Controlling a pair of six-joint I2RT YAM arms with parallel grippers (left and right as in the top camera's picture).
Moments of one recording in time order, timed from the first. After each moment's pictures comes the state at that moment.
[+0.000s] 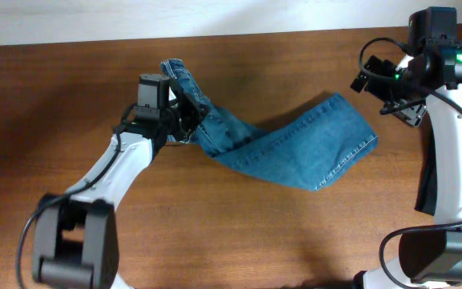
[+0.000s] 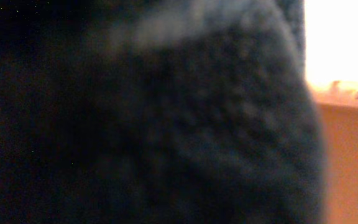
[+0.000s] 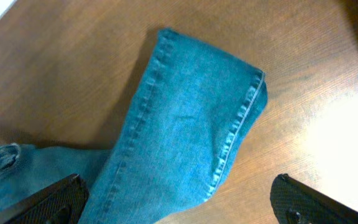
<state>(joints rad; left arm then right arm) -0.23 1.76 1.18 -0.21 0.44 -0.95 -0.12 1.72 1.89 -1.37 -0.07 0.52</state>
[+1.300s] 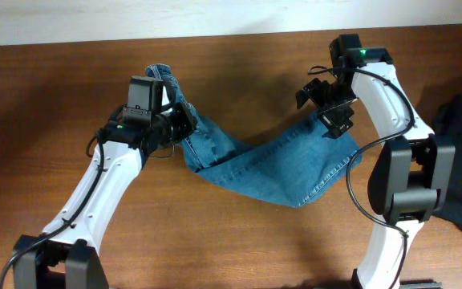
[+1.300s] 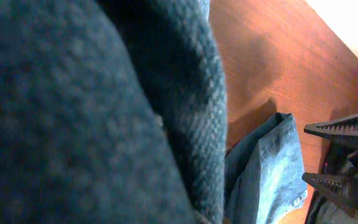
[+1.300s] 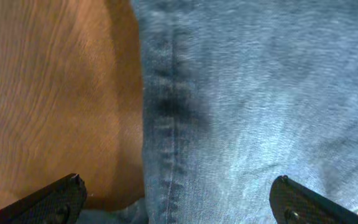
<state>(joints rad) -0.23 1.62 1.21 -0.50 0.31 -0.67 0.03 2.12 1.81 -1.20 -0.24 0.98</state>
